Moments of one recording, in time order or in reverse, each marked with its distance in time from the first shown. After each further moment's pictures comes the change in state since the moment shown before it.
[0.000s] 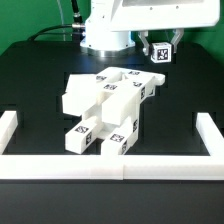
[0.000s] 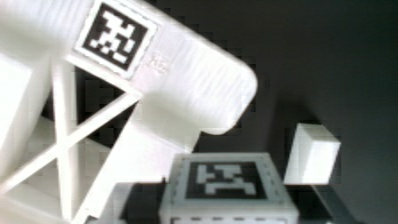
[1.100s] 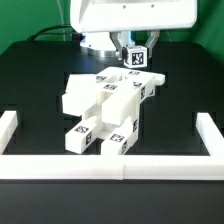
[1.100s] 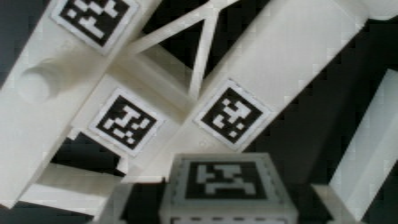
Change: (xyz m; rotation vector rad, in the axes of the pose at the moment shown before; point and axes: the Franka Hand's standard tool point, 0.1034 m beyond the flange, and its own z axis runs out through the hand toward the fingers) arm 0.055 0.061 -0.009 -0.032 0.028 -0.142
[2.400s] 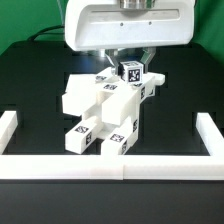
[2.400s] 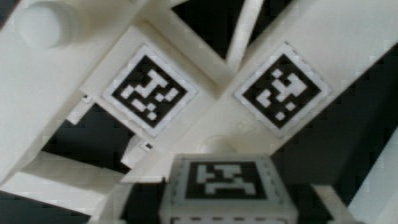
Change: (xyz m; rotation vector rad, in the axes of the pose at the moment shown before) arm 0.019 0.011 0.022 -0.015 -0.039 -0.070
